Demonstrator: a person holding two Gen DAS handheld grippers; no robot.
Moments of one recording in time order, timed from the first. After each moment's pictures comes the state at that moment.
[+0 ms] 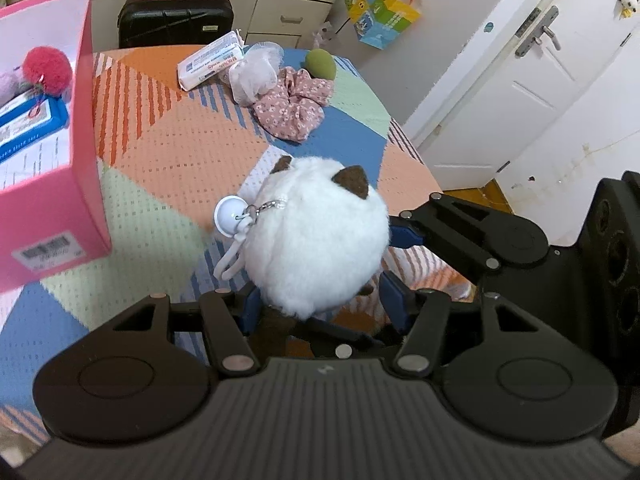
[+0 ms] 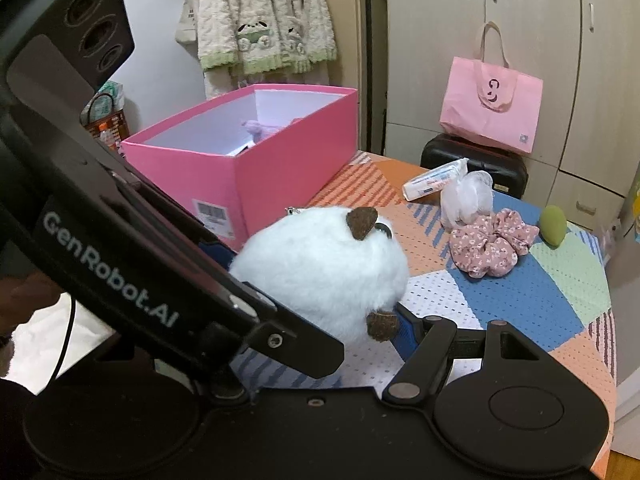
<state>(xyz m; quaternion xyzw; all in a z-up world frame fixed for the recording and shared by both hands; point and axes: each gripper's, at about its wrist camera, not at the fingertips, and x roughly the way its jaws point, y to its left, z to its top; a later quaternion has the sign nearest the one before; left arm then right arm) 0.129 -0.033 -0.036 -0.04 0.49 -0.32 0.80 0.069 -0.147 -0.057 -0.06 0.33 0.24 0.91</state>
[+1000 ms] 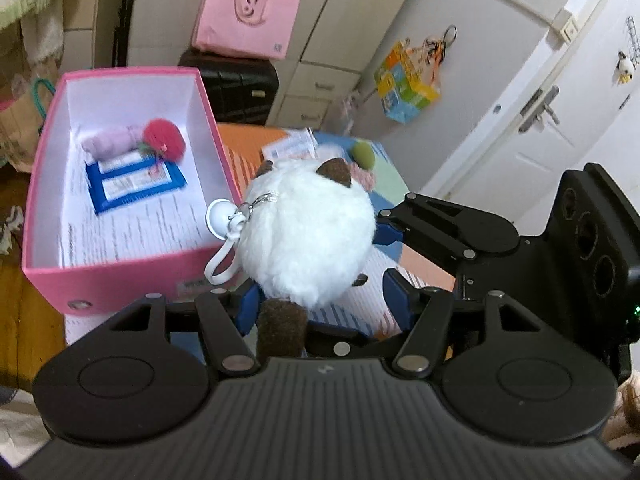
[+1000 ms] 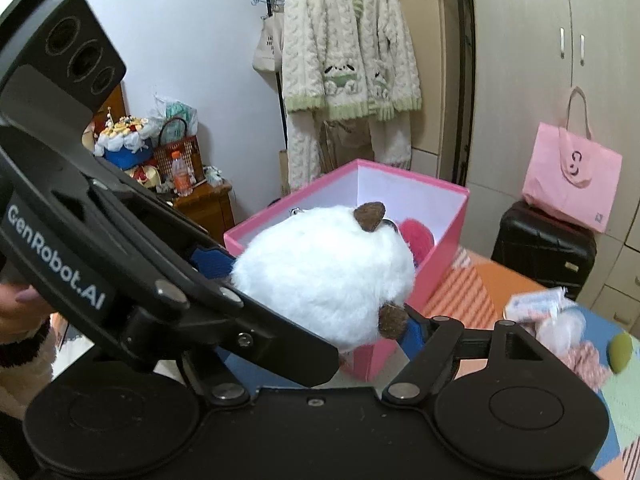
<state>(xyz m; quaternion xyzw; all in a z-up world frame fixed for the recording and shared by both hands) 0.125 0.083 0.056 -0.09 0.43 -0.29 0.85 0.100 -0.045 0.032 -0.07 0.28 0.34 0.89</state>
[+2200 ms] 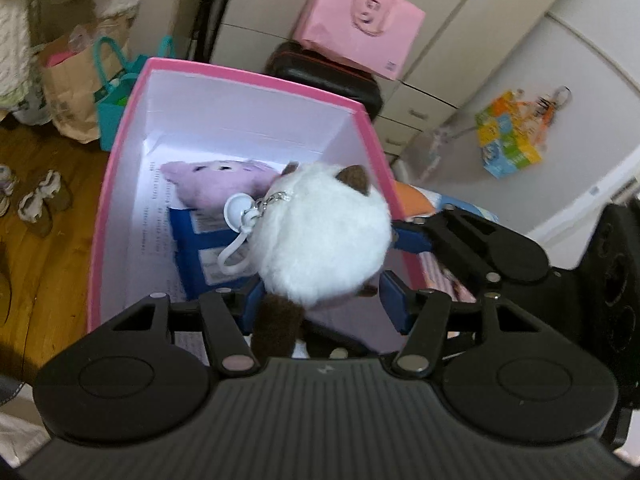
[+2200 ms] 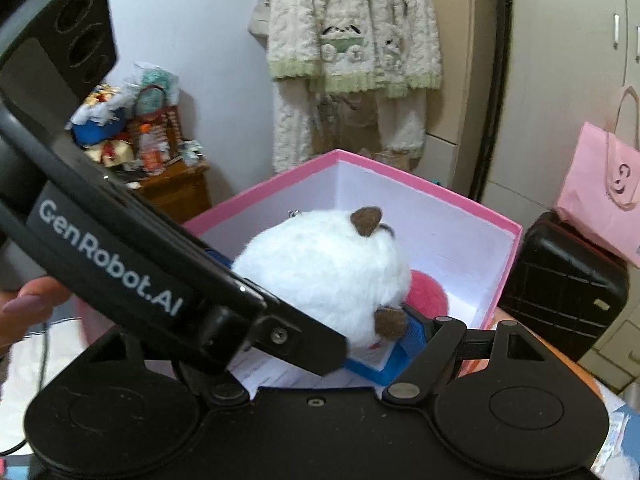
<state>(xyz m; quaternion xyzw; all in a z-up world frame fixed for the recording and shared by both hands) 0.295 0.155 -0.016 -0.16 0.46 -0.18 0.85 0.271 0.029 -0.026 -0.12 0.30 0.34 0.88</state>
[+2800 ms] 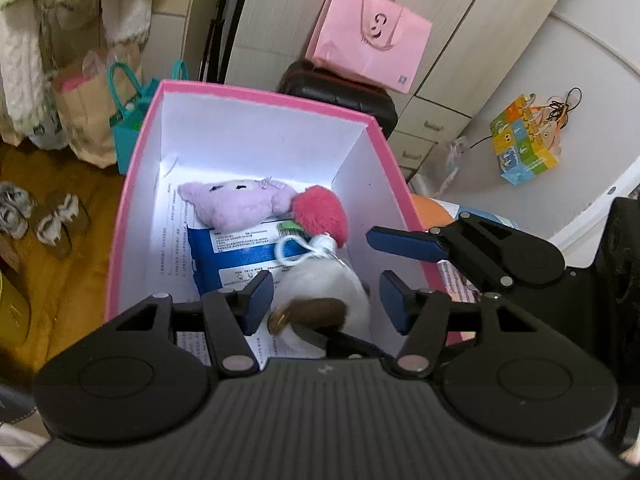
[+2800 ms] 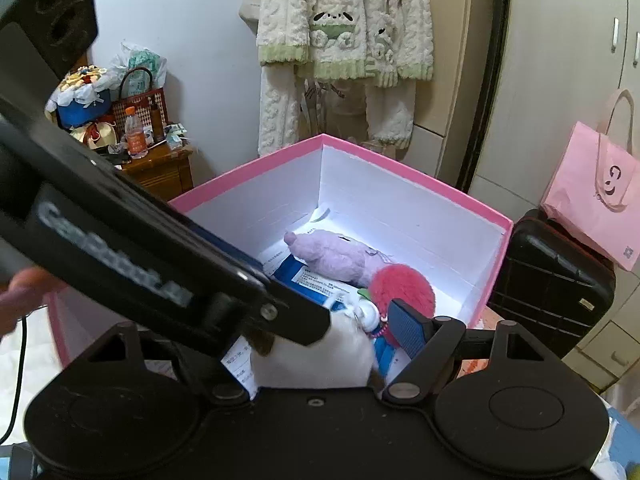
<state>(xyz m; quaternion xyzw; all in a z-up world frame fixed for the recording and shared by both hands) 0.286 0.151 -0.009 -0.13 0.44 -0.16 0.88 0.267 0.026 -0.024 -0.14 0.32 0.33 0.88</state>
